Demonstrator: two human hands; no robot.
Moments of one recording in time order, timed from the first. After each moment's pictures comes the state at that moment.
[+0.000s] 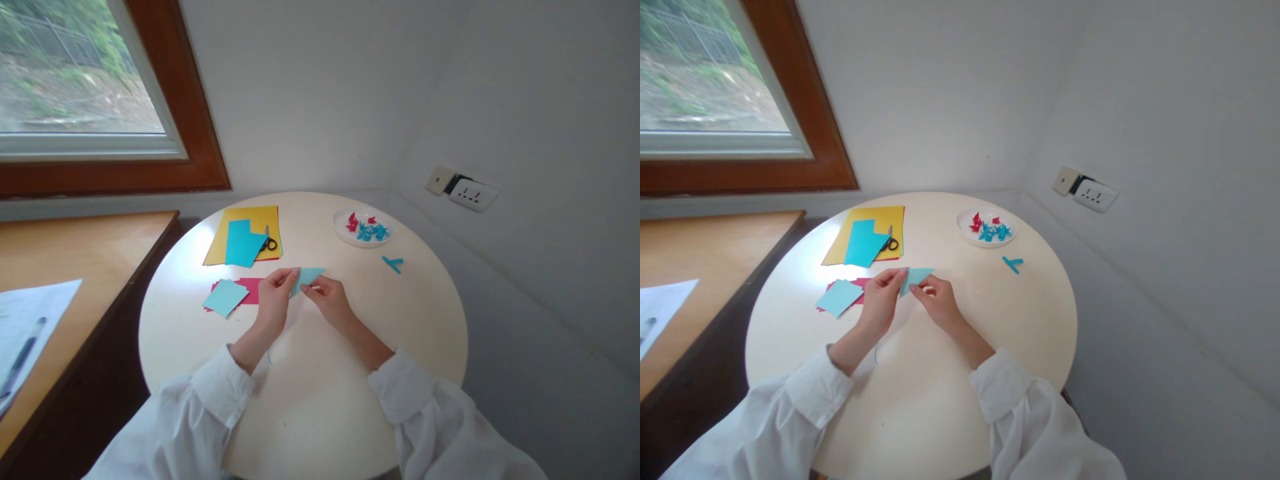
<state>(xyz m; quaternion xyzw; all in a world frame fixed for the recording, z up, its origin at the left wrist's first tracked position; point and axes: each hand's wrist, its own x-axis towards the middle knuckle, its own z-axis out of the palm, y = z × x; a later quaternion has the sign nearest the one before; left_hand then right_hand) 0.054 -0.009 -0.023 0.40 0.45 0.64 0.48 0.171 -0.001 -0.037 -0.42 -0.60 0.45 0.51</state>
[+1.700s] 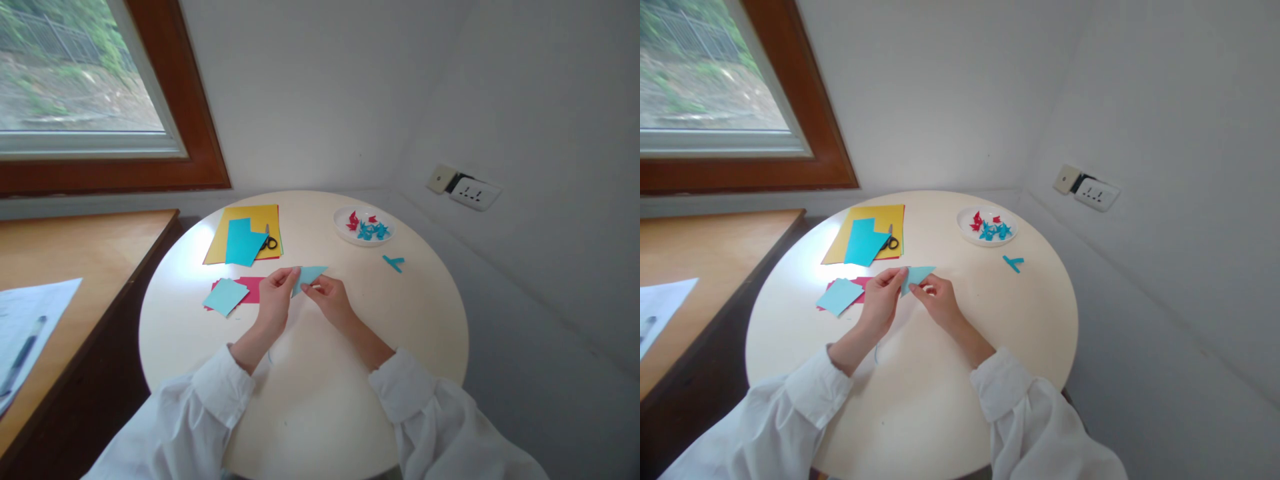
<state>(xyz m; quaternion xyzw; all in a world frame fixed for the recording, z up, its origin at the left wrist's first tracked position) 0.055 -0.010 -0.024 0.39 0.43 0.64 0.50 0.170 -0.001 -0.039 -0.42 -0.59 0.46 0.51</state>
